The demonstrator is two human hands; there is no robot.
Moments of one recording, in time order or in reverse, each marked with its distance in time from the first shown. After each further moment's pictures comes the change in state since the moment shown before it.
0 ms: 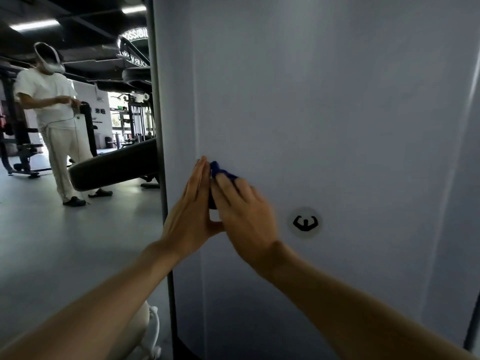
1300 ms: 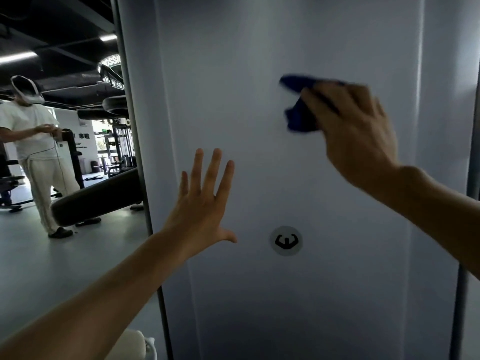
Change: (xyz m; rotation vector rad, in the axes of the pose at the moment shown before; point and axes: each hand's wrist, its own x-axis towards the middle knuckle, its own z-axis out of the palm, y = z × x) left_hand 0.060 0.069 -0.040 0.487 -0.267 0.159; right_hand 0.032 0.212 -0.131 -0.205 0.196 0.148
